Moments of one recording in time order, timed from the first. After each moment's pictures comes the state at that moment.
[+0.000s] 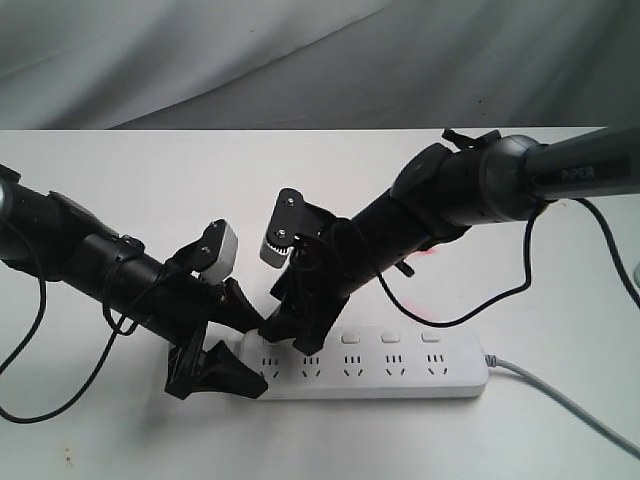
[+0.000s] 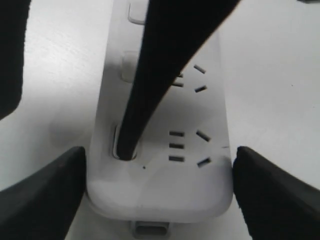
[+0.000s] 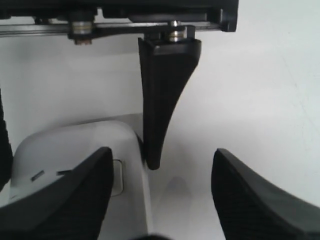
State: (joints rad) left arm -0.10 2.09 -0.99 -1.17 0.96 2.09; right arm 0.54 2.14 -1.30 1.04 0.69 -1.67
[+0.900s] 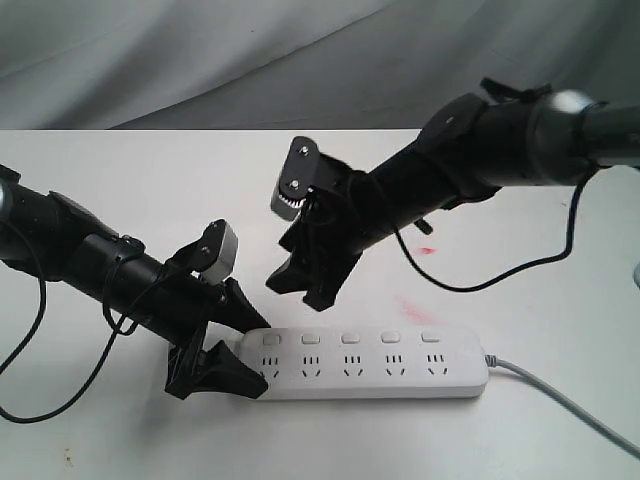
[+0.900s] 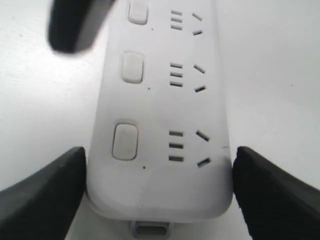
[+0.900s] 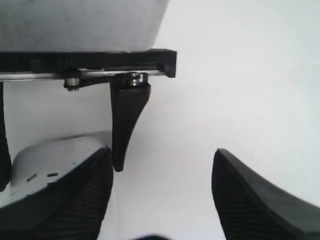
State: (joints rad) left arm -0.10 2.09 -0.99 -1.17 0.96 2.09; right arm 0.49 2.01 -1.31 1.00 0.69 -1.64
